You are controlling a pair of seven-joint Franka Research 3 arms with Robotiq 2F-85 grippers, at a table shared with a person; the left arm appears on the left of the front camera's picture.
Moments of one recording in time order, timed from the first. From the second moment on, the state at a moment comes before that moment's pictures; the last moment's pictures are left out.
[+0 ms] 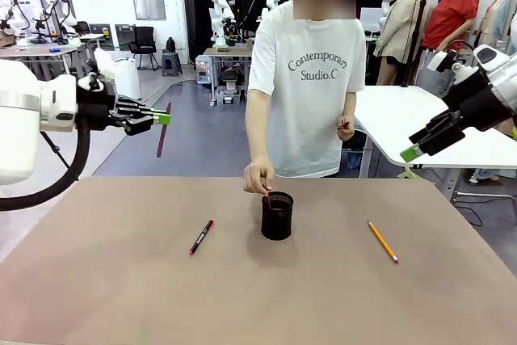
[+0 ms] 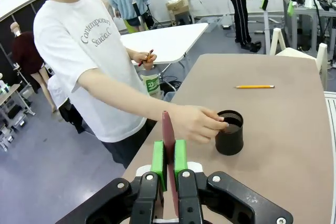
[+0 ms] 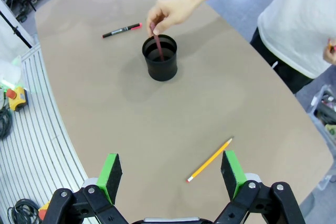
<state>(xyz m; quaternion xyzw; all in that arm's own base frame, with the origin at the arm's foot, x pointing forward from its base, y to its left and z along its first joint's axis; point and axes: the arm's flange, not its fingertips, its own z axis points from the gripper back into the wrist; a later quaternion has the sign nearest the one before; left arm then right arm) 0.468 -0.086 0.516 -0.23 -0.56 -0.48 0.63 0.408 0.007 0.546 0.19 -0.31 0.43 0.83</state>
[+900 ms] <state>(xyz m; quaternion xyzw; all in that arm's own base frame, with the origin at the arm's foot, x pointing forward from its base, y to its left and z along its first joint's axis) 0.466 -0.093 0.515 -0.23 -0.56 -0.48 0.63 0.408 0.007 0.546 0.19 -0.31 0.43 0.83</state>
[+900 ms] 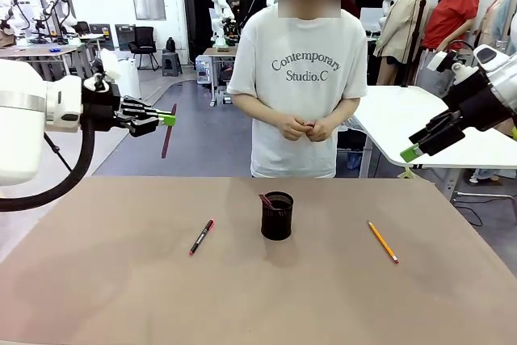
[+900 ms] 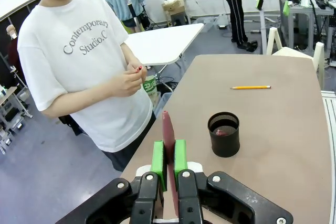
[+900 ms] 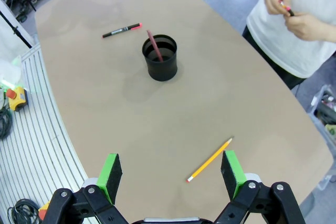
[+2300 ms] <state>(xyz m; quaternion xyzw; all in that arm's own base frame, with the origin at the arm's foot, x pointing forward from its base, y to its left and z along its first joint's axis) 0.466 -0.093 0.515 -0.23 -0.56 -0.48 0.63 0.408 0.007 0.546 0.19 -0.31 0.43 0.83</state>
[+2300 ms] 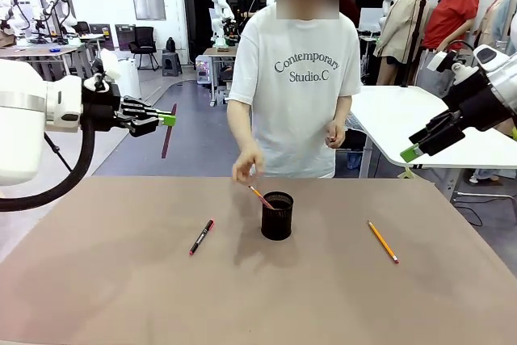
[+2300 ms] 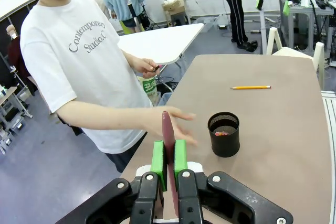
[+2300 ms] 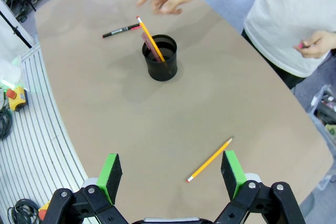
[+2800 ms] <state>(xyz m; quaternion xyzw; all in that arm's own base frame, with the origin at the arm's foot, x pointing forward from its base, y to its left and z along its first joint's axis) 0.466 -0.093 0.515 -0.23 -0.56 -0.48 0.63 0.408 0.007 0.546 0.19 -0.31 0.43 0.83</state>
